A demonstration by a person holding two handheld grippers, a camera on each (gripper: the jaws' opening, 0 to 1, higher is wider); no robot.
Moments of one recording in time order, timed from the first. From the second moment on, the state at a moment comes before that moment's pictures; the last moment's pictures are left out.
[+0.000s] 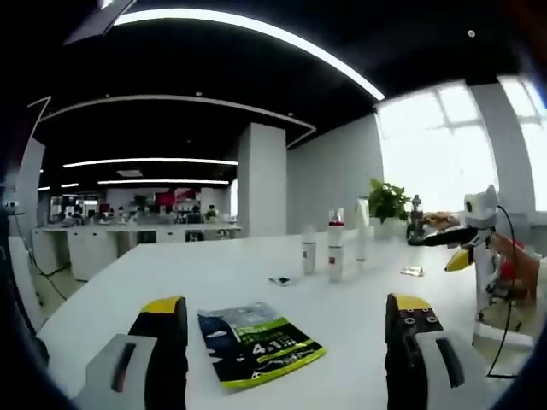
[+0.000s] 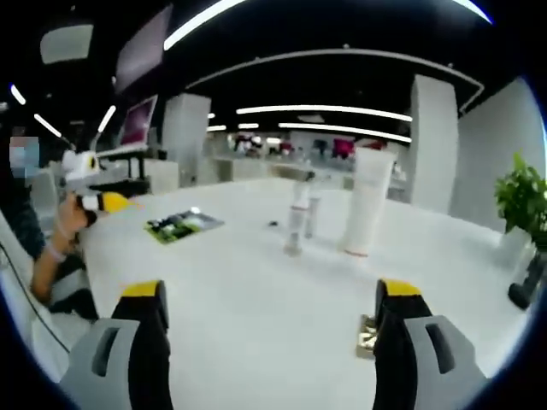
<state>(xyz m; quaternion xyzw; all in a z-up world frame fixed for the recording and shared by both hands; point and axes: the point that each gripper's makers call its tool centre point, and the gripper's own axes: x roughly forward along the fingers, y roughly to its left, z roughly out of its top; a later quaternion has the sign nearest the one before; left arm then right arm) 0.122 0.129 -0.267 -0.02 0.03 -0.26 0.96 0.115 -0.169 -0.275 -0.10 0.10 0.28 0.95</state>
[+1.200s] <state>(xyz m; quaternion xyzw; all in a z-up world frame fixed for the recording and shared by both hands) 0.082 0.124 -0.289 -0.02 0.10 -0.26 0.96 0.158 -0.280 -0.352 -0.05 0.58 0.10 0.81</state>
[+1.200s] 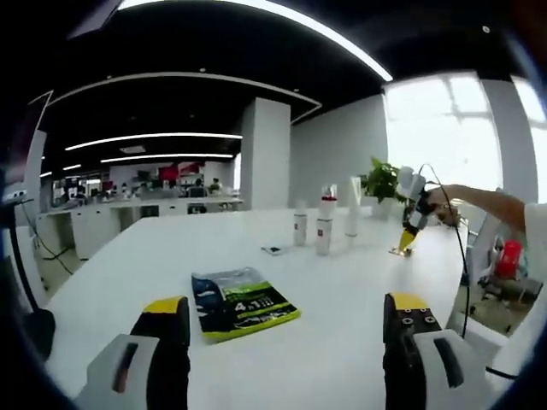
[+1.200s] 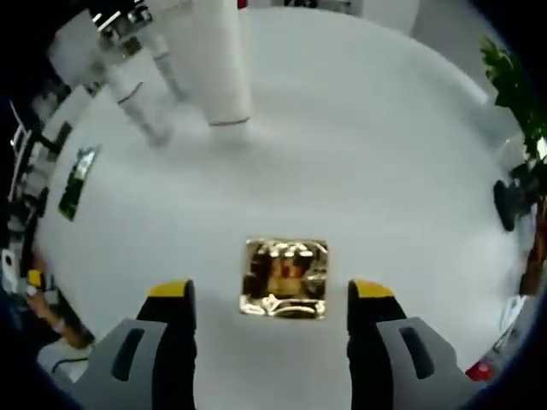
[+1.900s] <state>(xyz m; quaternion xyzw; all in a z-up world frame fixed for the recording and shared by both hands) 0.079 0.126 -0.290 -0.02 0.10 -0.25 0.96 0.184 -0.298 -0.347 -0.06 0.61 0.05 0.79</state>
